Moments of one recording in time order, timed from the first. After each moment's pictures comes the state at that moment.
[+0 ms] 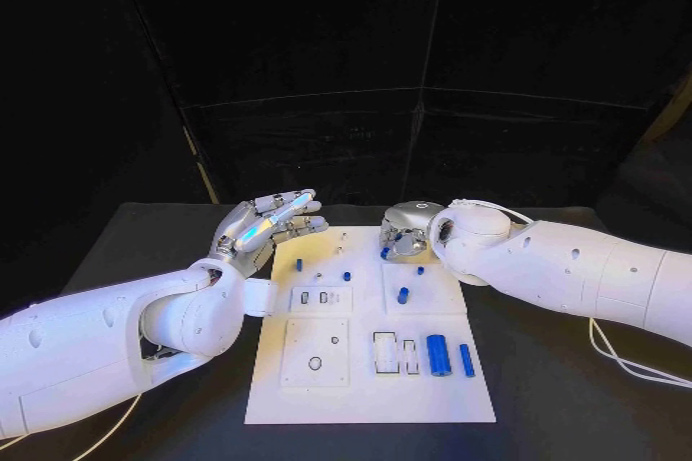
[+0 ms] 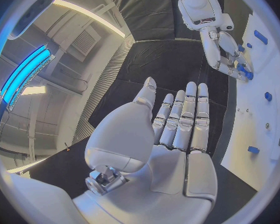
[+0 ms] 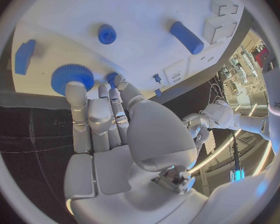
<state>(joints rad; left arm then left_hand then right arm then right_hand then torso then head) 1.23 -0.90 -0.12 1.70 0.19 -0.36 0.64 1.35 0.12 -0.13 -0.03 0.07 0.87 0.22 0.07 0.06 0.94 0.20 0.10 0.06 1.02 0.15 0.19 0.14 0.18 0.85 0.26 0.27 0.11 1.31 -0.54 -0.13 1.18 -1.55 -0.13 -0.10 1.34 0.10 0.07 -0.29 0.17 1.01 0.17 0.07 0.07 1.11 0.10 0.08 0.07 1.46 0.01 1.17 0.90 0.16 1.14 0.12 1.15 0.75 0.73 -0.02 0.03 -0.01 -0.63</state>
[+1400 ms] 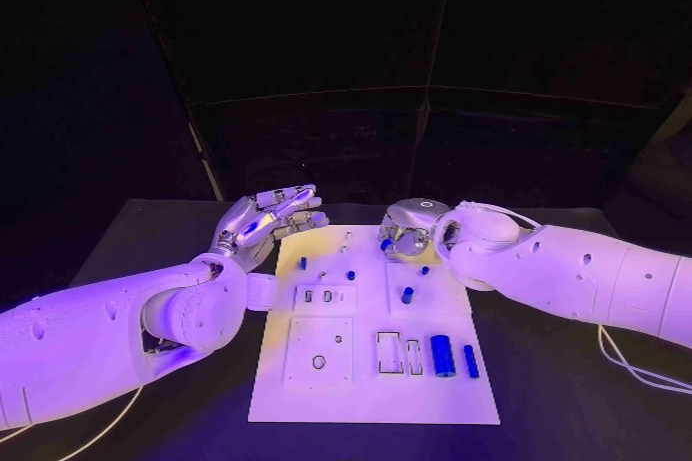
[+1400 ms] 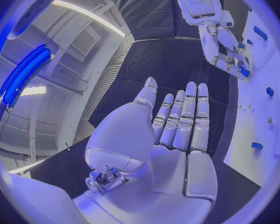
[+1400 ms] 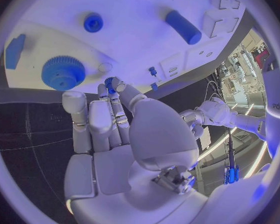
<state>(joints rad) 1.24 -0.91 -0.12 1.69 0.19 -0.35 0.63 1.36 0.13 -0.12 -0.04 0.07 0.87 0.22 0.07 0.06 0.95 0.20 0.09 0.06 1.02 0.15 0.18 0.14 0.18 0.86 0.26 0.27 0.11 1.31 -0.56 -0.13 1.23 -1.54 -0.24 -0.09 1.32 0.08 0.32 -0.27 0.11 1.07 0.17 0.07 0.07 1.18 0.09 0.08 0.07 1.46 0.01 1.24 0.95 0.15 1.15 0.11 1.25 0.86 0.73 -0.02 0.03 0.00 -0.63</state>
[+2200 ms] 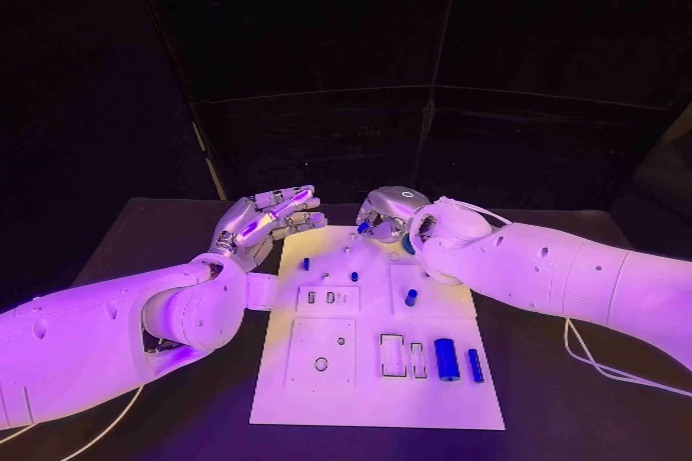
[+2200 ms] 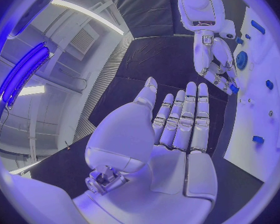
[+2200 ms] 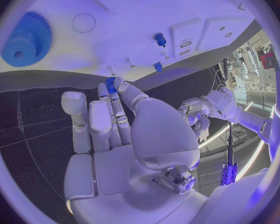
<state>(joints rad) 1.25 -0.90 -0.12 1.68 0.20 -0.35 0.63 1.36 0.13 -0.12 -0.05 0.07 0.87 0.22 0.07 0.06 0.95 0.20 0.09 0.06 1.02 0.15 0.18 0.14 0.18 0.86 0.26 0.27 0.11 1.31 -0.42 -0.13 1.09 -1.49 -0.37 -0.08 1.29 0.06 0.34 -0.26 0.10 1.07 0.17 0.07 0.07 1.18 0.10 0.08 0.07 1.46 0.01 1.25 0.96 0.15 1.16 0.12 1.25 0.86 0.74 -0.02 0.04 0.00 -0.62</state>
